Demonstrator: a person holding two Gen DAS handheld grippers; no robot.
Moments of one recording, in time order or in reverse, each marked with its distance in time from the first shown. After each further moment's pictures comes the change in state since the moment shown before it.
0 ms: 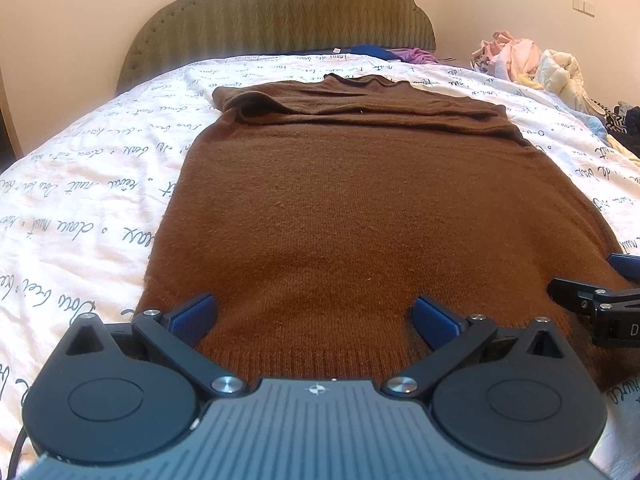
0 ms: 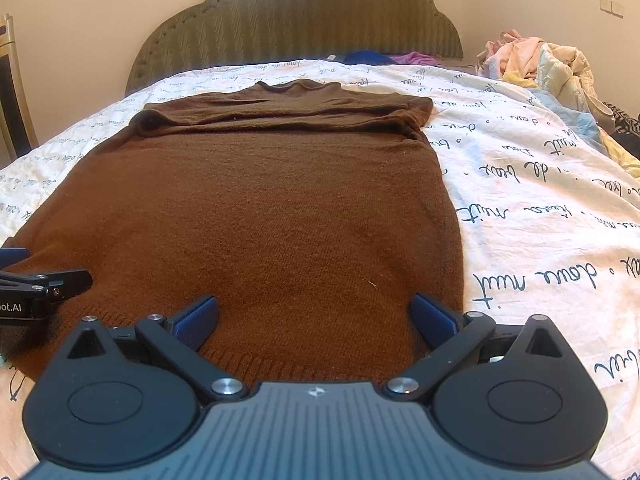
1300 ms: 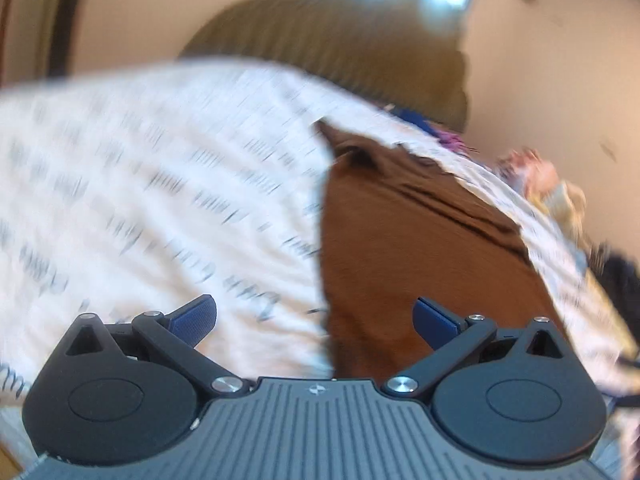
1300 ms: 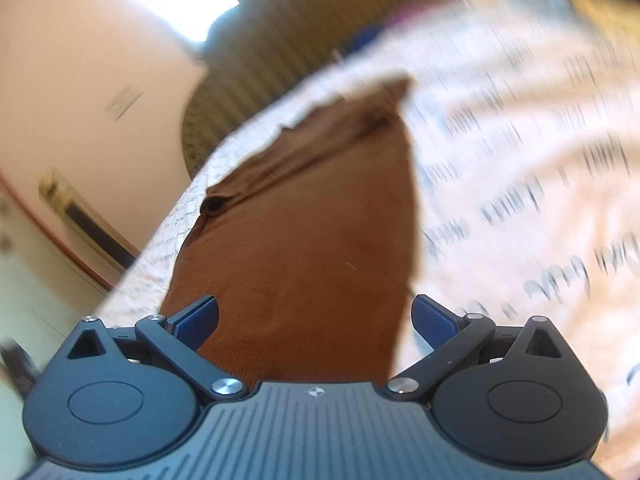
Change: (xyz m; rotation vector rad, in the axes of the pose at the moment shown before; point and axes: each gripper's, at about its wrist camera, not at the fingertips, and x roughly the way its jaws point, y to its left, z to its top) left arm -0.050 0.162 -0.017 -0.474 -0.027 -0.161; right arm -0.048 -0.138 -0.003 0.557 0.125 0.446
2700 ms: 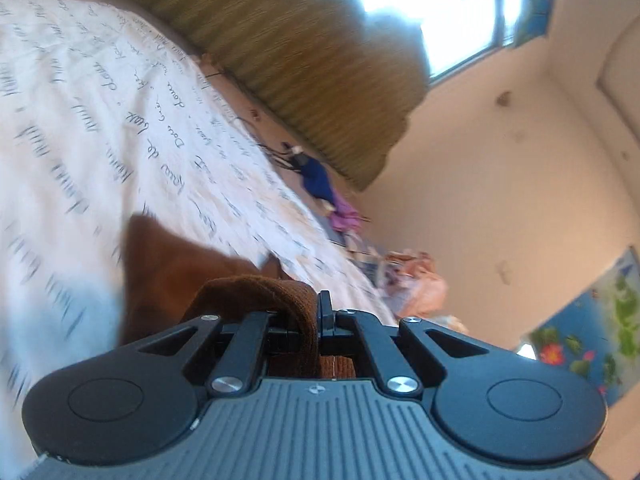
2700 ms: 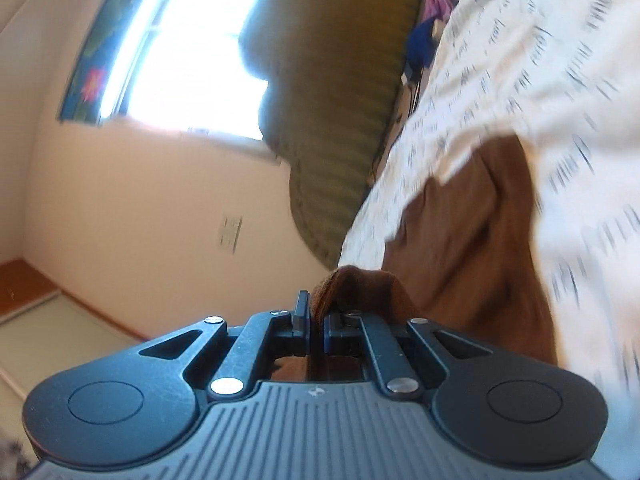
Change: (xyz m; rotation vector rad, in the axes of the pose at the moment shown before) left arm 0.226 -0.102 0.209 -0.287 -0.030 -0.401; right arm 0.151 -0.037 0.237 0.264 -0.150 0.510
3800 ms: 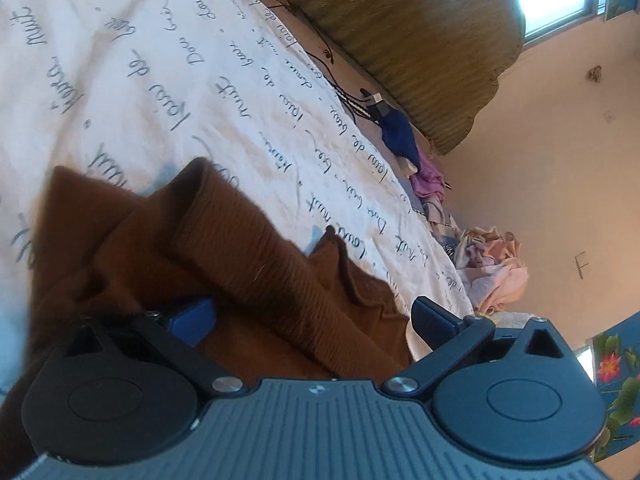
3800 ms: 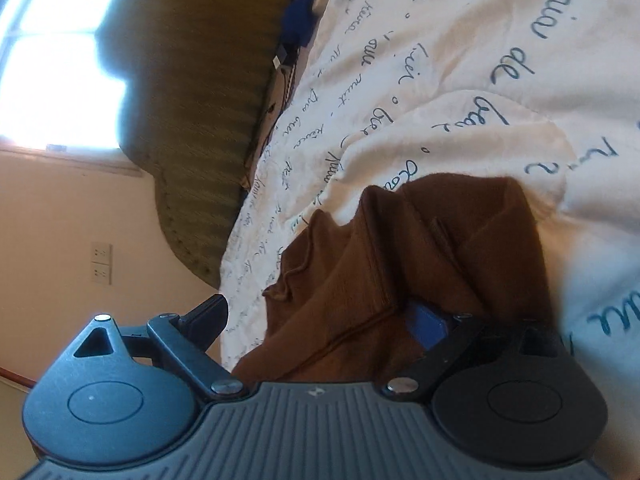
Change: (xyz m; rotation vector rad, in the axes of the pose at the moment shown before) left arm 0.140 0.004 0.004 -0.076 0.137 0.190; right arm 0.123 -0.044 0.050 0.152 0.089 -0.353
